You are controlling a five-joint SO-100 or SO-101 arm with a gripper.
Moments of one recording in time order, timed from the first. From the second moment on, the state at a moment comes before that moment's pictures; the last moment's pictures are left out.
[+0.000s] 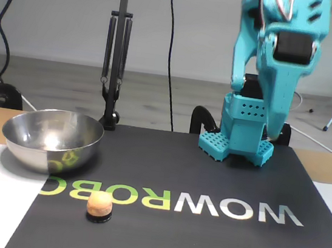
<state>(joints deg) 3.4 126.1 110.7 71.6 -4.5</state>
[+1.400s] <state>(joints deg) 19.1 85.9 81.4 86.0 -70.9</state>
